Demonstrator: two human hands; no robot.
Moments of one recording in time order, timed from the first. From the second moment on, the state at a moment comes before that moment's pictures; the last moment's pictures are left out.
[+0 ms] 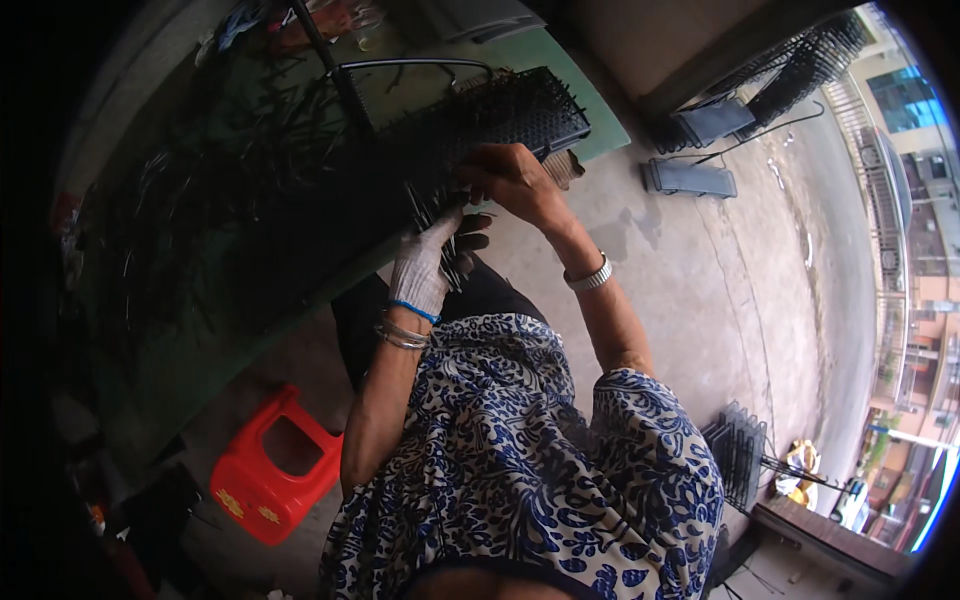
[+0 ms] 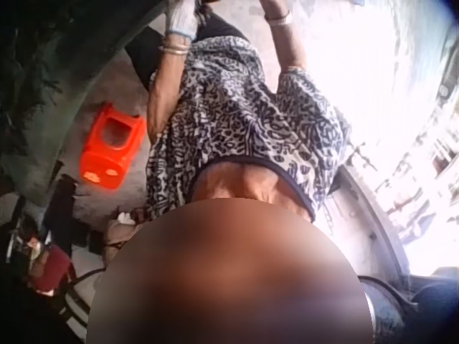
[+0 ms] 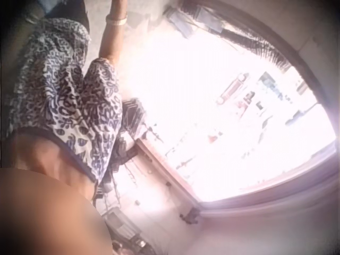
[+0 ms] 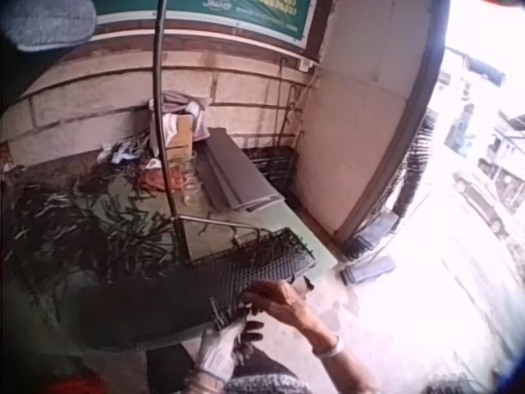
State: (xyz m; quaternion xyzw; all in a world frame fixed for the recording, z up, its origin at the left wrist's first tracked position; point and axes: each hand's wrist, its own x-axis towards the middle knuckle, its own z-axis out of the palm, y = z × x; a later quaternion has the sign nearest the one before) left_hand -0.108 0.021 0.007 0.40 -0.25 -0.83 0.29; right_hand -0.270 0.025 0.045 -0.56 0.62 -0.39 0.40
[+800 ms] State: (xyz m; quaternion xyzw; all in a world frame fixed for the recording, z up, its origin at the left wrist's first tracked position) left_hand -0.099 0.008 -0.009 0.38 -0.17 -0.86 0.29; right_hand -0.277 0.009 0.052 -0.54 0.60 -0.49 0.34
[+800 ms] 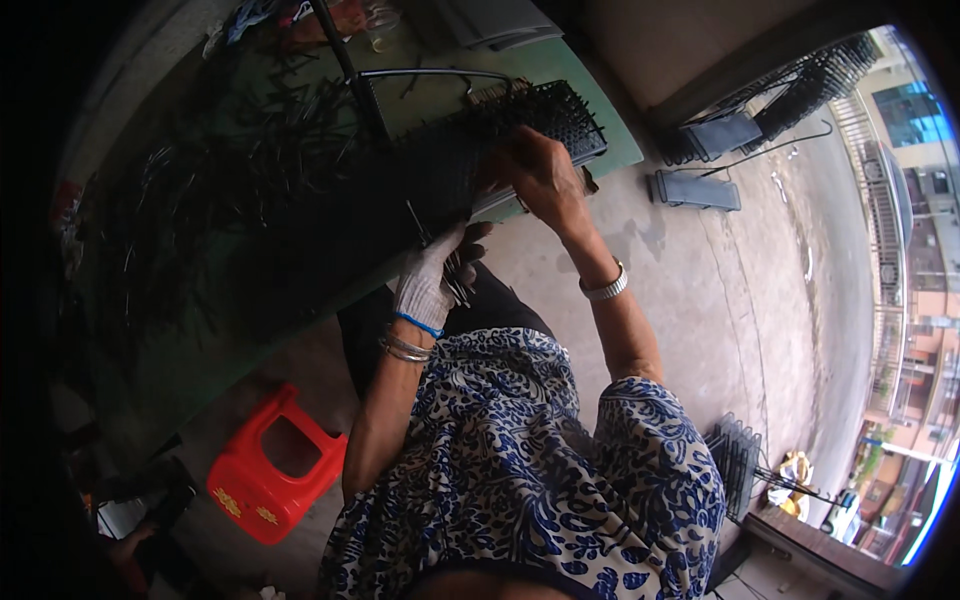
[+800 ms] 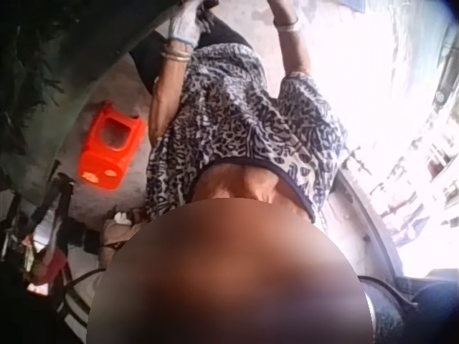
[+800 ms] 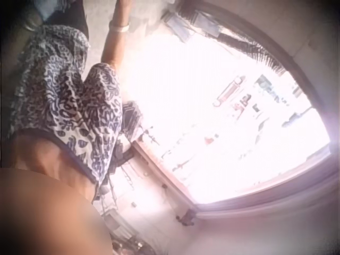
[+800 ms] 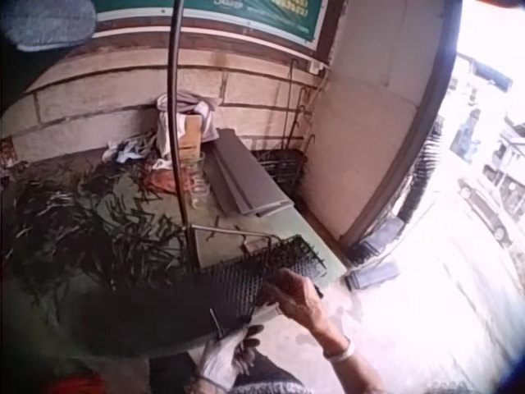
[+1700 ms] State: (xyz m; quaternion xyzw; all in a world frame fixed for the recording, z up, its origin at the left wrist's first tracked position) left_hand -0.108 0.010 -0.020 0.37 -0.11 -0.88 0.27; right_hand -0.271 -0.058 0.010 -0.61 0.69 -0.36 -0.11
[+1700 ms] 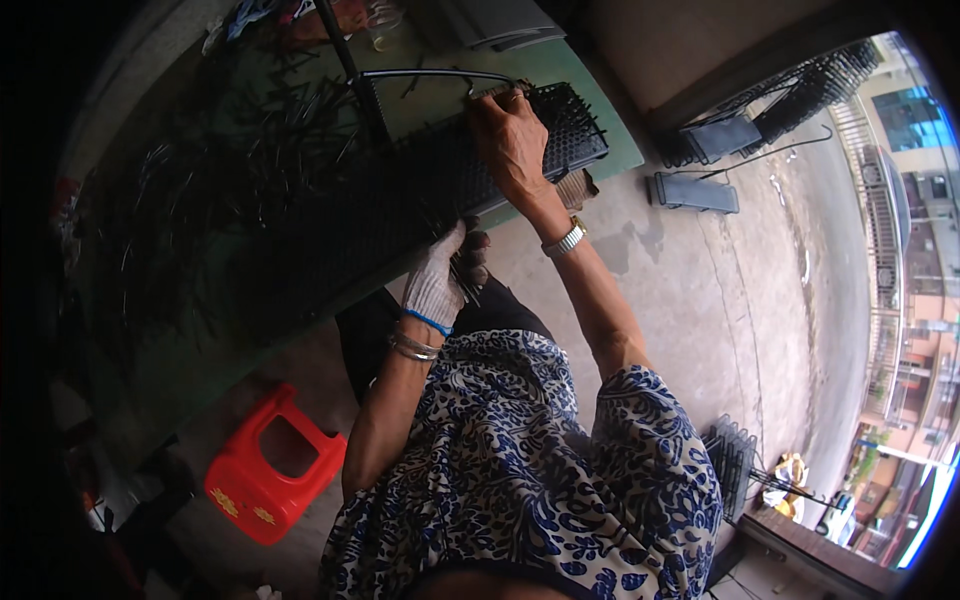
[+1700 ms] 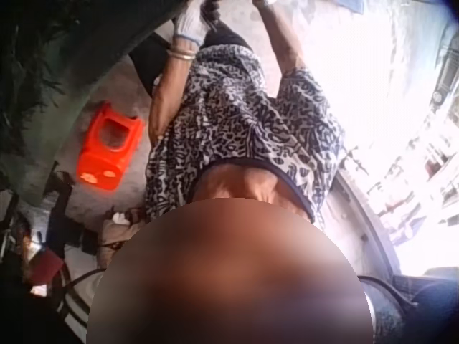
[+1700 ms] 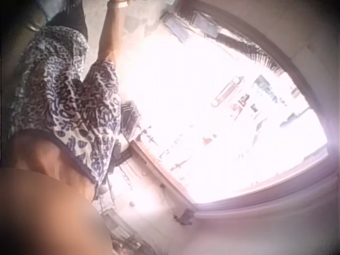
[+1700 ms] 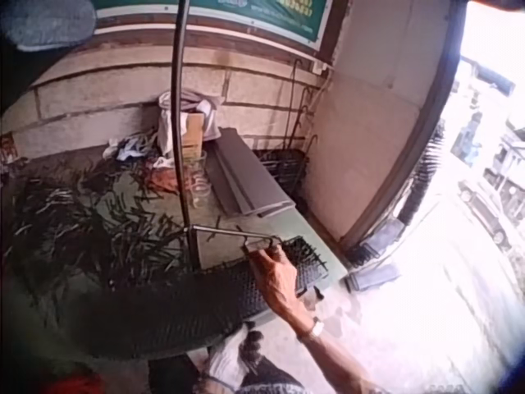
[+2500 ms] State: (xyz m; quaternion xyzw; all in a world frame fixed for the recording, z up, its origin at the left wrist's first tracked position) left_hand -0.100 0.012 0.011 0.38 -0.20 -0.84 0.33; right_hand -0.263 -0.004 0.041 -0.63 0.60 -0.33 0.36
